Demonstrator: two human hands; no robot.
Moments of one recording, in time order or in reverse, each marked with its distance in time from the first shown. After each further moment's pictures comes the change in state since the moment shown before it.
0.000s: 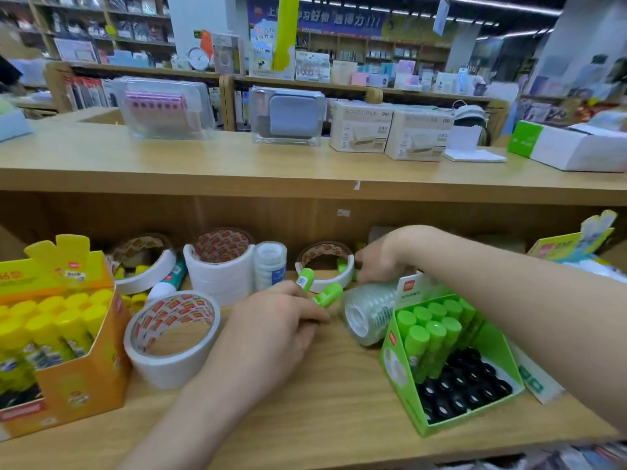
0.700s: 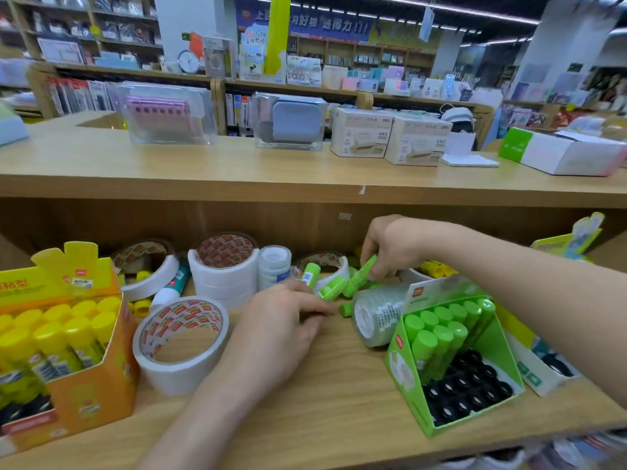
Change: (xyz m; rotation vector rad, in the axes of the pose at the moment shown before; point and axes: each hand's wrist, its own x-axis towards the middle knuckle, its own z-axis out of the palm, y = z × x) left_hand 0.007 -0.012 0.008 -0.259 0.106 -0.016; right_hand -0.011 0.017 -0.006 0.302 0.296 -0.081
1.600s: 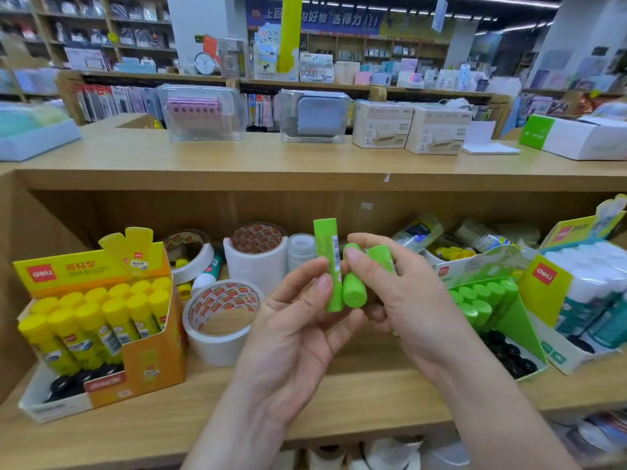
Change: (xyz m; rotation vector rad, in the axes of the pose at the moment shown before) left_hand -0.044 0.029 -0.025 -1.821 0.008 -0.315; right_hand -0.105 -0.094 0.079 1.541 0.435 -0.189
